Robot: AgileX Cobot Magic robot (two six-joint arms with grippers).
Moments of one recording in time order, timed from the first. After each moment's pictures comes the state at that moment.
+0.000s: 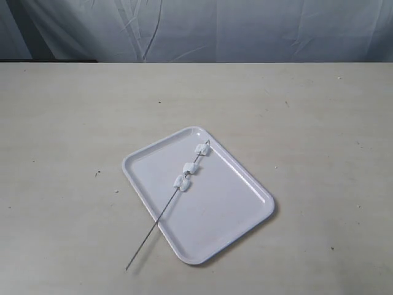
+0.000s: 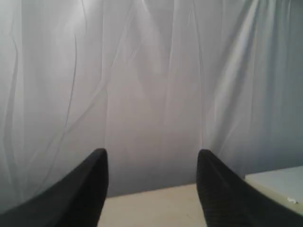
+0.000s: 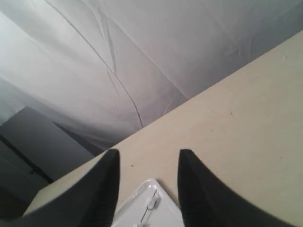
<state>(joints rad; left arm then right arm) 0.02 0.22 -0.16 1.11 -0.60 -1.34 0.01 0.06 -0.11 0.85 0.32 -0.11</state>
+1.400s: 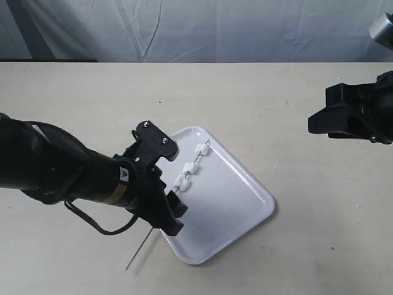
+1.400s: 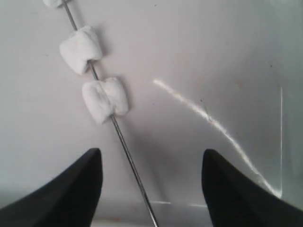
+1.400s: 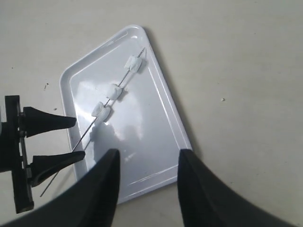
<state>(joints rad) -0.68 1.73 -0.70 1.75 -0.18 -1.66 0.03 1.21 -0.76 0.82 0.81 -0.53</state>
